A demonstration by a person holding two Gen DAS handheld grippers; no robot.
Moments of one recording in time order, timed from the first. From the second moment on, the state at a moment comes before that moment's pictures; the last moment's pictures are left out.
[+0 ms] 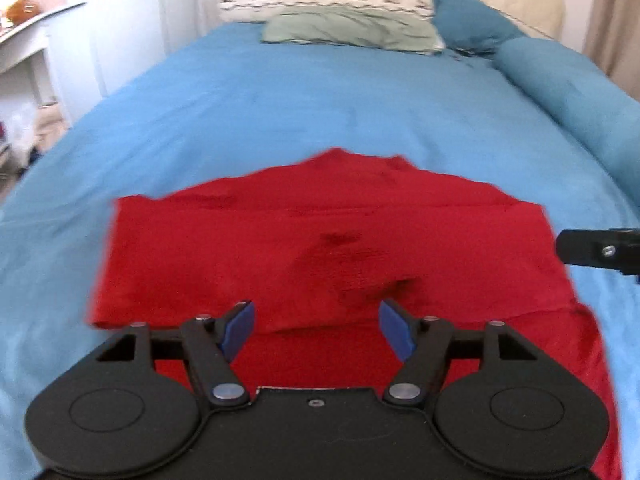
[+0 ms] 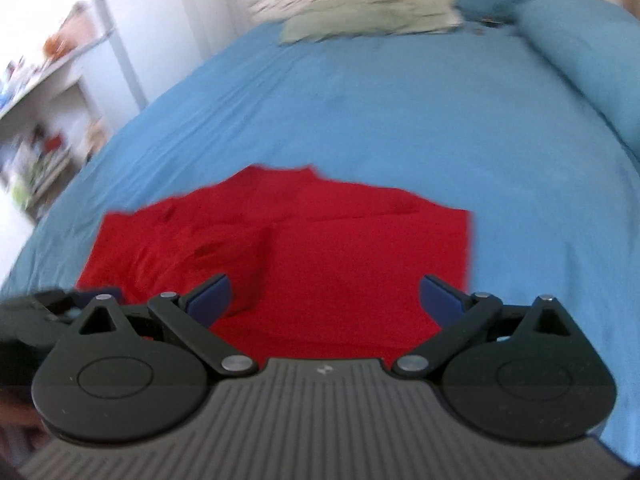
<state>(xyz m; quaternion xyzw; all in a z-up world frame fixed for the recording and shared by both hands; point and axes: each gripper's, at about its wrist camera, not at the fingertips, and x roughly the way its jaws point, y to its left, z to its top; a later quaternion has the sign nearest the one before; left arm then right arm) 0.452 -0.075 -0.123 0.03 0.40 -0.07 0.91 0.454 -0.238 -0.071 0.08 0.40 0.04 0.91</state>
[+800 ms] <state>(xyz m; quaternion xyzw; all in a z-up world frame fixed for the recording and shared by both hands) 0.450 0.036 -0.133 0.00 0.40 -0.02 0.91 0.538 -0.149 -0.133 0.00 0.44 0.02 0.90</state>
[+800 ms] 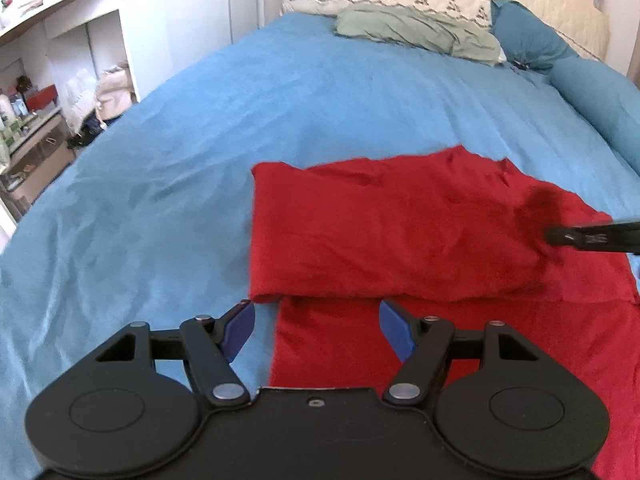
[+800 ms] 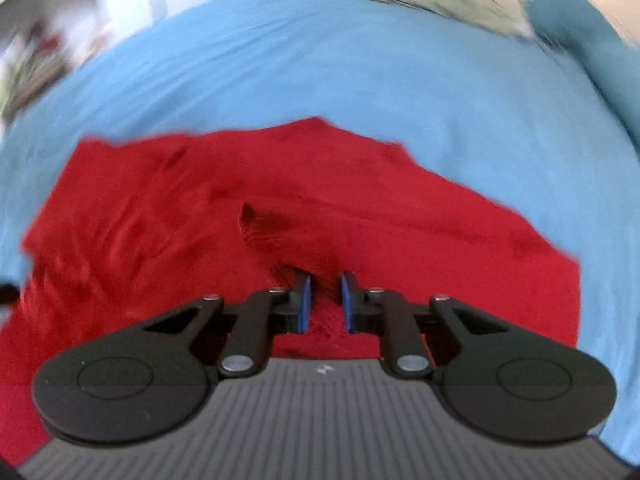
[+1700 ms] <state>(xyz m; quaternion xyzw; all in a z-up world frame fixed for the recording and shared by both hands) 0.488 0.049 -0.181 0.05 0.42 0.02 0.91 0.537 -0.214 -0.120 0.20 0.41 -0.04 0.89</state>
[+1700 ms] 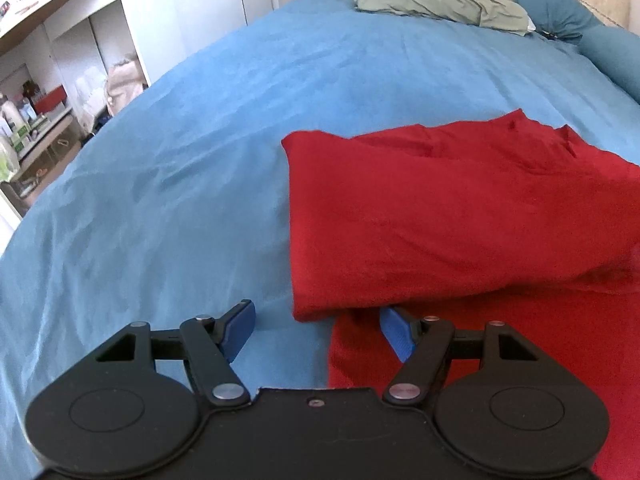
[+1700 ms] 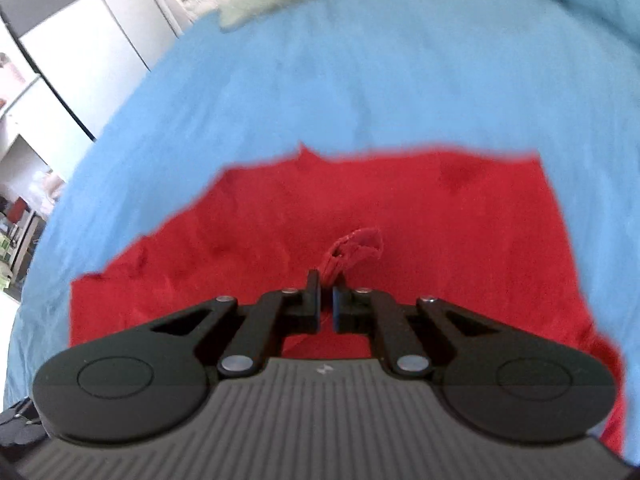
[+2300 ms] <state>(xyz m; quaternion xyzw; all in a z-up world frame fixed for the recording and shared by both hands) 0.498 0.059 -0.181 0.04 0.42 0.05 0.90 0.523 -0.285 -0.136 0.16 0.42 -0.11 0.88</state>
